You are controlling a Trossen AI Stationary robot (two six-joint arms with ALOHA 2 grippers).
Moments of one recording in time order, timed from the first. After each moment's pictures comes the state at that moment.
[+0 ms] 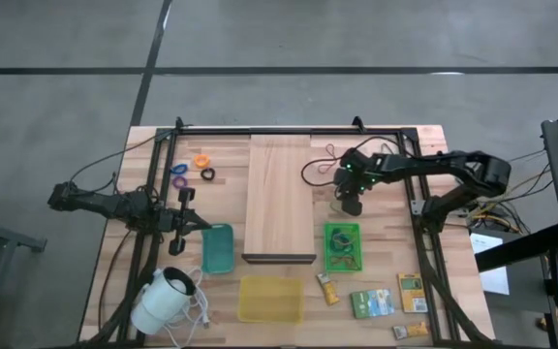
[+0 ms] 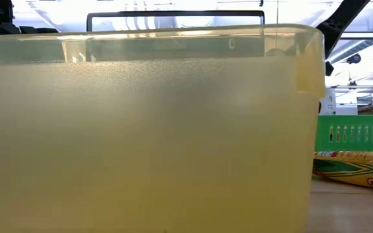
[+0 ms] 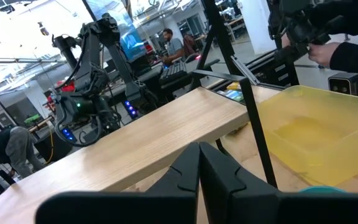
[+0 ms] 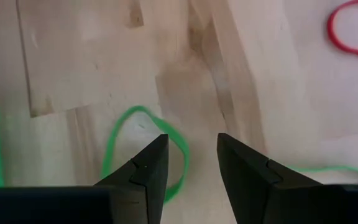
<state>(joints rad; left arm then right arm) -0.22 0.03 0.00 0.02 0.01 0.44 -0.48 1.47 0.63 -0.31 -0.22 -0.19</state>
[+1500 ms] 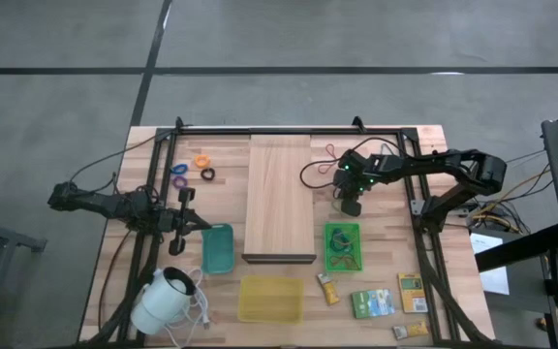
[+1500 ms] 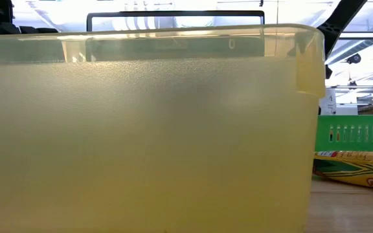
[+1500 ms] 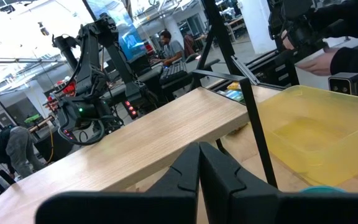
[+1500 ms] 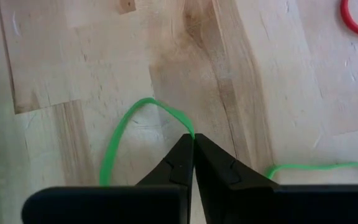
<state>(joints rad) -0.22 0.03 0.00 0.02 0.01 0.44 -0.48 1.51 0.63 -0.30 -0.21 -0.17</state>
